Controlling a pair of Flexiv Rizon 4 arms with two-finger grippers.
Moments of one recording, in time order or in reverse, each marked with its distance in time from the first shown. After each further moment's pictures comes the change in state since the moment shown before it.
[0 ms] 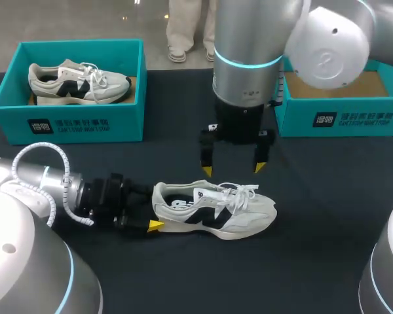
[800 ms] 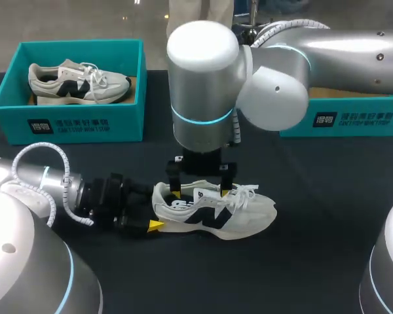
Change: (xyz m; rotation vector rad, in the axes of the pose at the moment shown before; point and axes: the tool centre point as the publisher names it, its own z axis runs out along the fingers) left arm 0.000 0.000 0.000 0.000 0.000 0.000; right arm 0.057 0.012 0.080 -0.087 -0.011 0.080
